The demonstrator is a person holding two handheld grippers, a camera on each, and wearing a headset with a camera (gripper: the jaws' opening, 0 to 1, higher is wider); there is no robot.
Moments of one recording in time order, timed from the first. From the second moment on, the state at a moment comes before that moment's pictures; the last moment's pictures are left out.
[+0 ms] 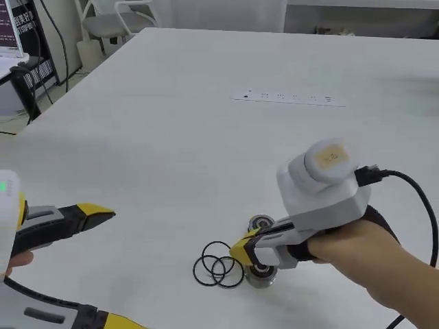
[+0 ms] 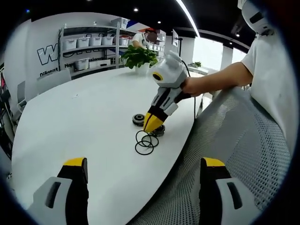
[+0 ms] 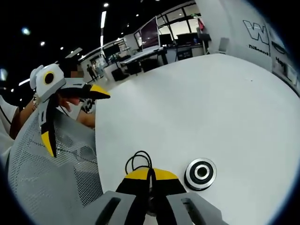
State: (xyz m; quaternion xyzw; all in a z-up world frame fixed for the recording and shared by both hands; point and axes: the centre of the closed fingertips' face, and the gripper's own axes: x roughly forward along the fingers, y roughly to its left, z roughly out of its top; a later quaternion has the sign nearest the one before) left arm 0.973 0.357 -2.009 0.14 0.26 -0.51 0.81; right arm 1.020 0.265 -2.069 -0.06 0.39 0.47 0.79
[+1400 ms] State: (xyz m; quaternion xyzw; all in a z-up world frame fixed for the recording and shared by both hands) left arm 0.971 0.355 -2.007 0.15 0.26 -0.52 0.80; right arm 1.056 0.236 -2.016 -0.04 0.28 0.45 0.85
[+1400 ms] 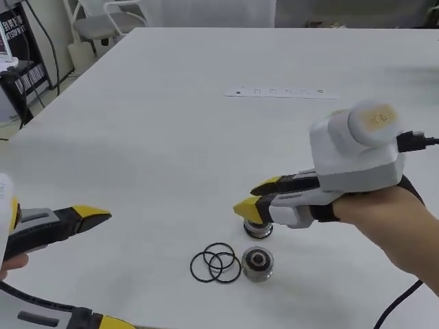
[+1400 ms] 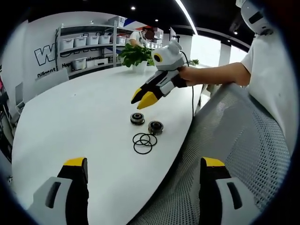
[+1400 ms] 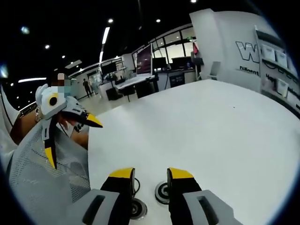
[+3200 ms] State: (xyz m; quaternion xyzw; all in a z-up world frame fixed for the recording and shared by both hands) left arm 1.067 0.202 -2.007 0.21 0.14 -0.60 0.76; right arm 1.050 0.203 -2.080 -0.13 0.34 0.44 0.82
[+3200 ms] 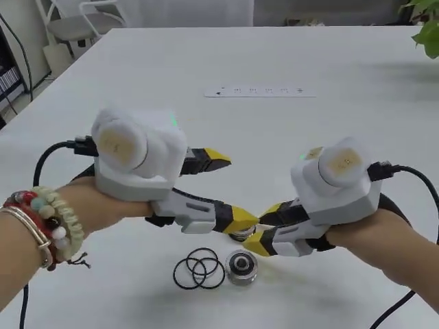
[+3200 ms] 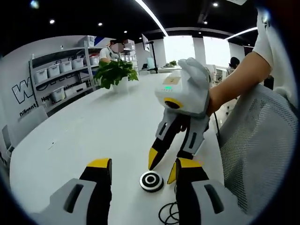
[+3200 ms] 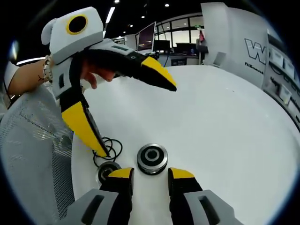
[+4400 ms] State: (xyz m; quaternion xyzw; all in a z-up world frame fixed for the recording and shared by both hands) left arm 1.064 0.202 -2.066 0.19 0.21 -0.59 0.76; right arm 1.050 0.202 -2.086 -0.13 0.34 0.44 0.82
